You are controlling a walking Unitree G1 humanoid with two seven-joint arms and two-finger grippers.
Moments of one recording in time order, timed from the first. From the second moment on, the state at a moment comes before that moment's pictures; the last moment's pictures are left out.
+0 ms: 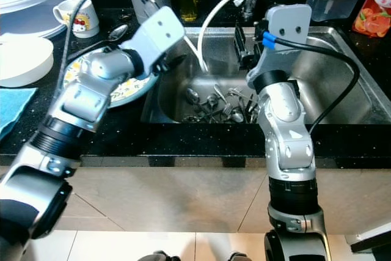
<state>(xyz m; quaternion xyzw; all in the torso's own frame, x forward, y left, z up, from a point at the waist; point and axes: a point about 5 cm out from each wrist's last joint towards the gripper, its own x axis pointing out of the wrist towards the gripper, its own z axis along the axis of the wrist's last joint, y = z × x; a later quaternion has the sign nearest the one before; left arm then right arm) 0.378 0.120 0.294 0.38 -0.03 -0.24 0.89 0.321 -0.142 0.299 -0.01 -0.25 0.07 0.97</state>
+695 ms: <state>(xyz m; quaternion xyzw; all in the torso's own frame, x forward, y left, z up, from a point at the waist) 0.367 0.132 0.282 0.38 0.10 -0.21 0.90 0.321 -0.141 0.299 -0.01 -0.25 0.07 0.97</state>
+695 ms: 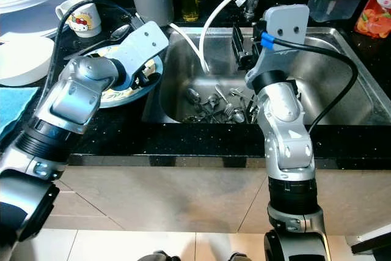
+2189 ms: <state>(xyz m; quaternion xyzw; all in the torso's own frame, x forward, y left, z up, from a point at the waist) 0.357 0.138 0.247 0.51 0.12 -0.12 0.85 0.321 -0.139 0.299 -0.01 -0.26 0.07 0.96</state>
